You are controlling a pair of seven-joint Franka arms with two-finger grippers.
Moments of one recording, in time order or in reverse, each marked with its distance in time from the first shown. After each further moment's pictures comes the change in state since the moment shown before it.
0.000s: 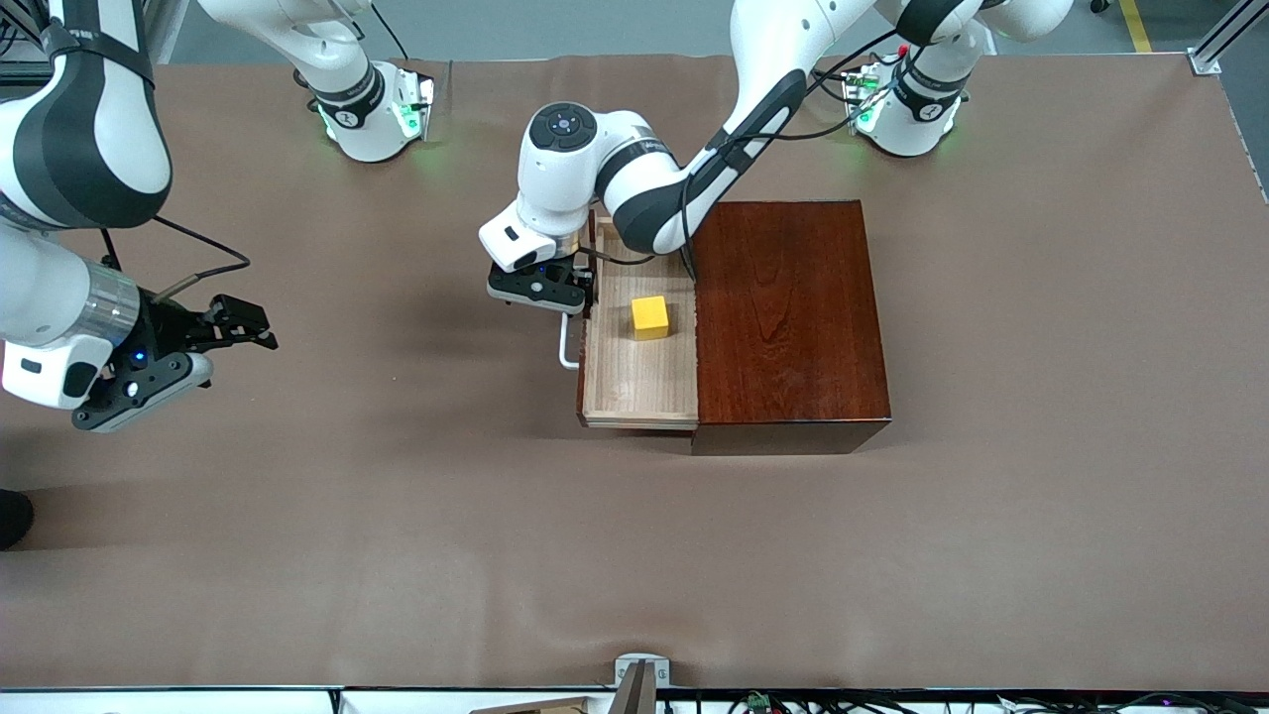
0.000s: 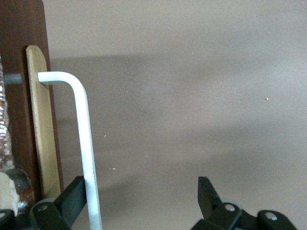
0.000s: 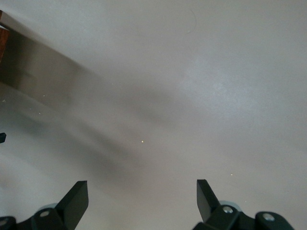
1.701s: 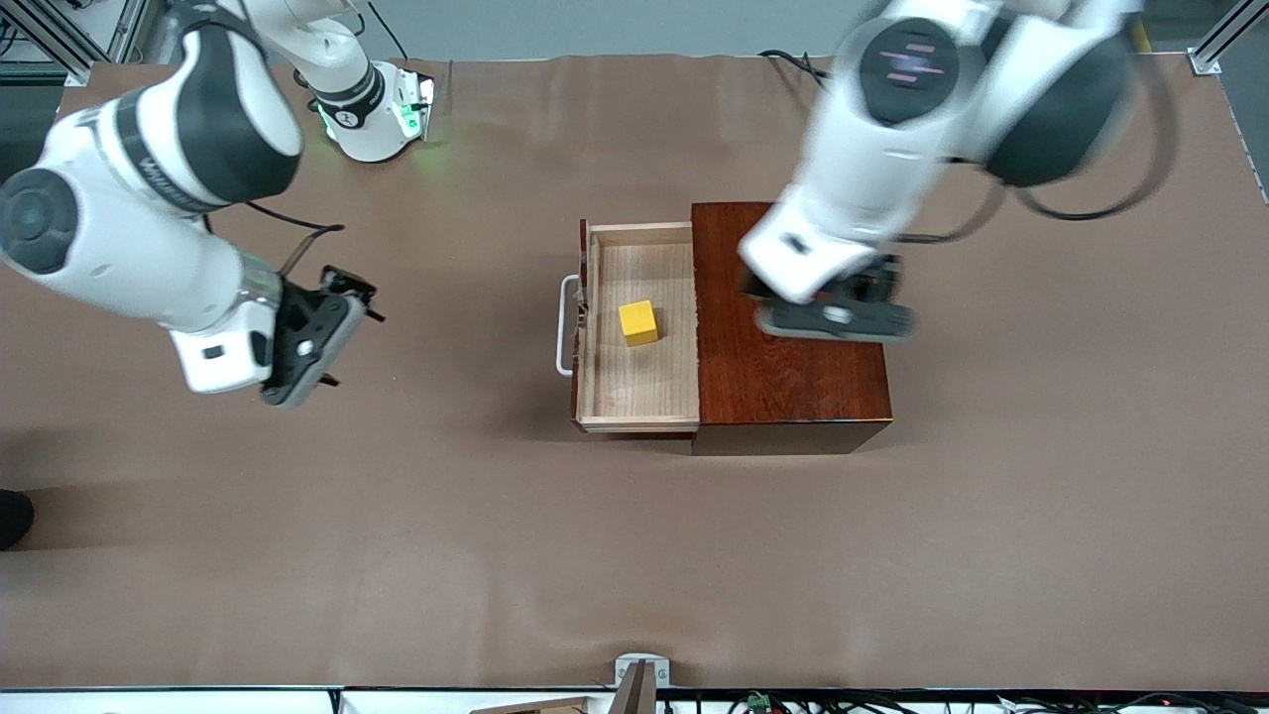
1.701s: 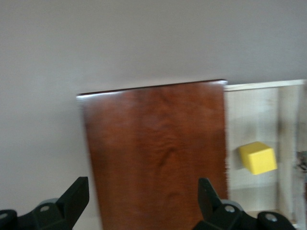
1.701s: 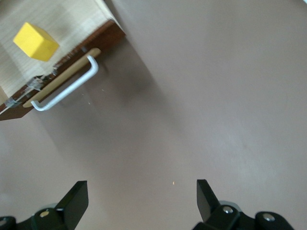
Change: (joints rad) left arm 0.511 -0.419 -0.015 0.064 -0.098 -0.800 0.501; right arm 0.210 0.014 0.017 -0.006 0.066 0.064 -0.307
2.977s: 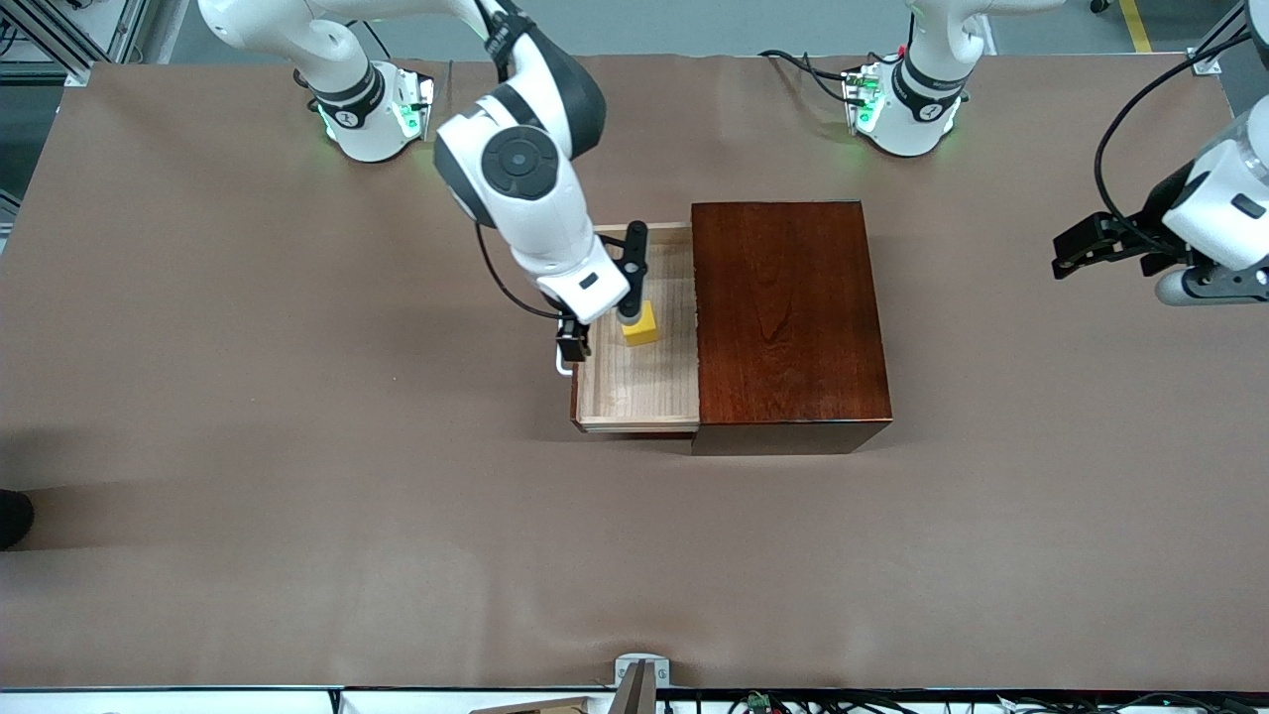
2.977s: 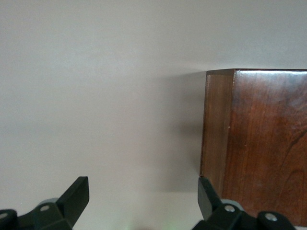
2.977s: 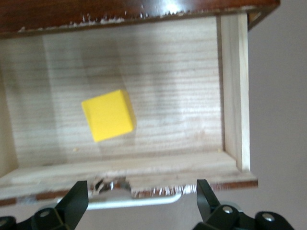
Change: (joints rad) left arm 0.259 -0.324 0.223 -0.330 -0.090 -0.008 0.370; right arm 0.448 0.198 -0.001 0.000 -0.125 0.317 -0.025
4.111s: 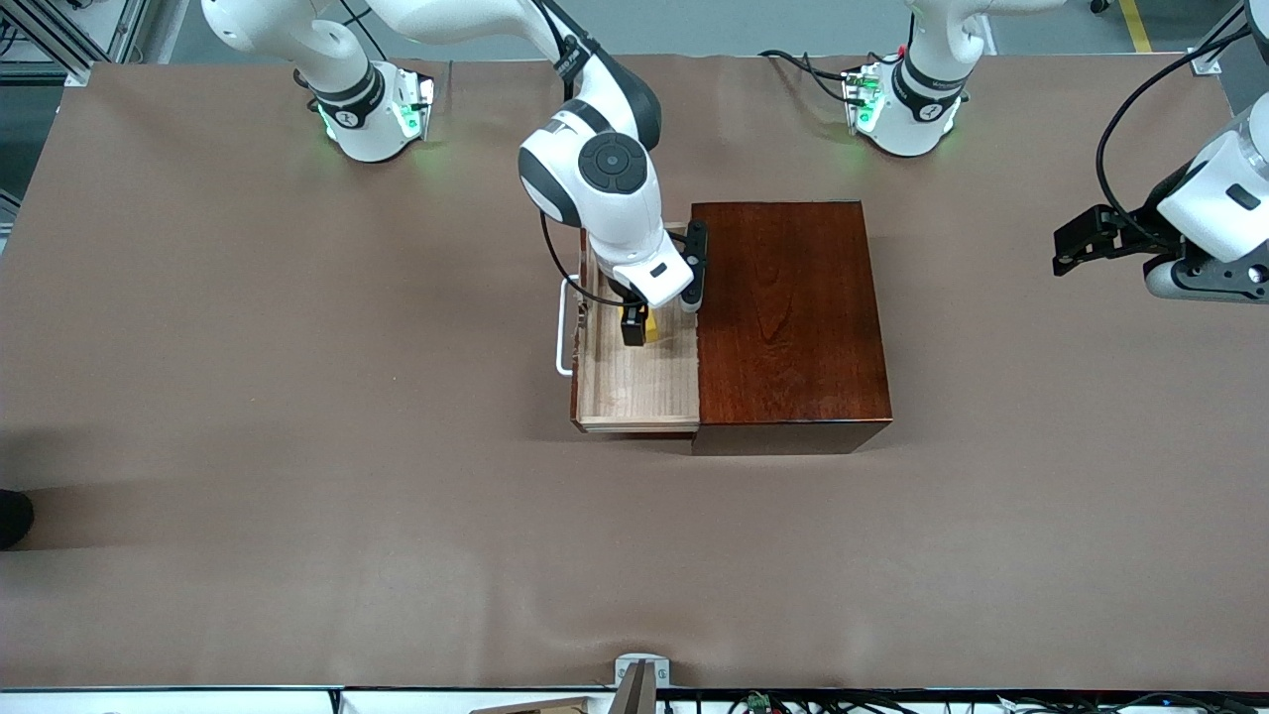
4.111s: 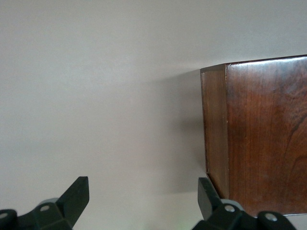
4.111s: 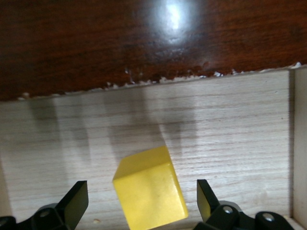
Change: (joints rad) left arm -0.012 -0.003 0.007 0.001 0.000 0.014 0.115; right arm 0.120 0.113 -0.003 0.001 -0.032 0.111 0.141
